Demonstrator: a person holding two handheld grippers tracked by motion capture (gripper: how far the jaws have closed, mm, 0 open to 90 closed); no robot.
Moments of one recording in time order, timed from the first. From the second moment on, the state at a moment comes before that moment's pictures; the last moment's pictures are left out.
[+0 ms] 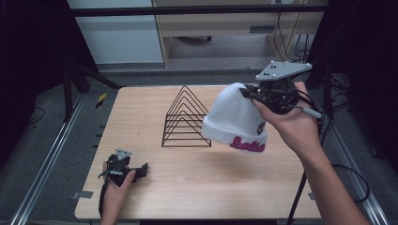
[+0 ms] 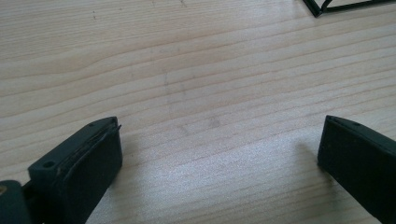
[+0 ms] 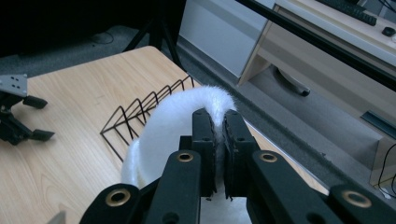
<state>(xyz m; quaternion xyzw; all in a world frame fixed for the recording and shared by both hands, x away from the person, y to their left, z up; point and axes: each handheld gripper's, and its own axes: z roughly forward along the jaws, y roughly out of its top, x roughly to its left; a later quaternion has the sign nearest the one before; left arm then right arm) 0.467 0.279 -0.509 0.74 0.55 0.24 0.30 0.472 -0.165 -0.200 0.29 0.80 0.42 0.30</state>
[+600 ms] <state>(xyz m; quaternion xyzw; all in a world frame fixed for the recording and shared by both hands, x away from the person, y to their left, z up) 0.467 0.279 -0.509 0.74 0.55 0.24 0.30 0.474 -0.144 -0.180 0.28 0.79 0.45 0.32</state>
